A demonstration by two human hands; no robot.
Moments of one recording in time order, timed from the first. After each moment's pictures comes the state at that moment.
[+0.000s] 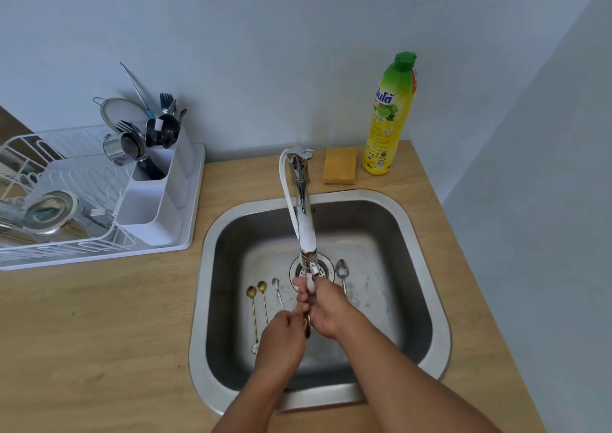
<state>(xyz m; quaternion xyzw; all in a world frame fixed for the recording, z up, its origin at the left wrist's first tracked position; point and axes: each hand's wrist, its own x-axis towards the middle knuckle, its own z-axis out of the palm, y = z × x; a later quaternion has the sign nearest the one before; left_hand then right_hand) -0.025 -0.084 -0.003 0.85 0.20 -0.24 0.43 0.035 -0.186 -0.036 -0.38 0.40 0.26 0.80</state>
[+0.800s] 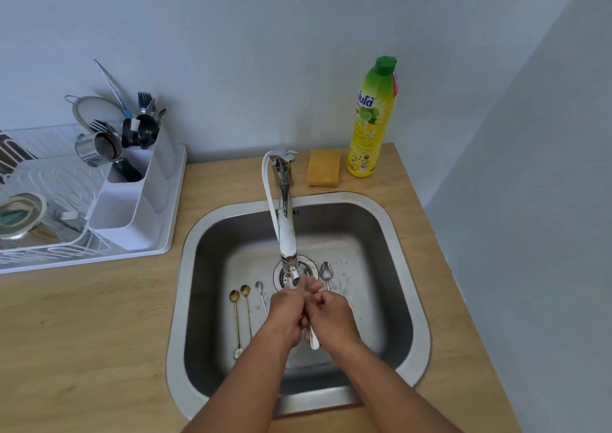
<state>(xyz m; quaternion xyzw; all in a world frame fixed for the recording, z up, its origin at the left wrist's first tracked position) 0.030 -0.139 -0.012 0.56 0.38 -0.27 0.69 -0.010 -0.221 -0.021 -0.71 0.28 0.17 0.62</state>
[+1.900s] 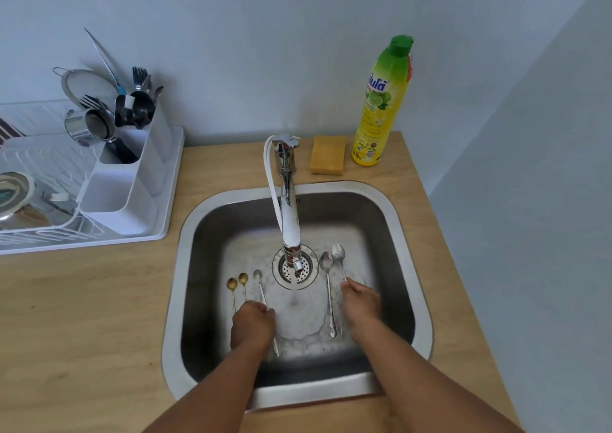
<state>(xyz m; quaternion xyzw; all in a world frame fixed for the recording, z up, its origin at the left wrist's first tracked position) 0.004 -0.066 -0.084 0.86 0.31 -0.22 0.33 0.006 -0.262 -0.081 -0.64 0.48 0.07 0.59</state>
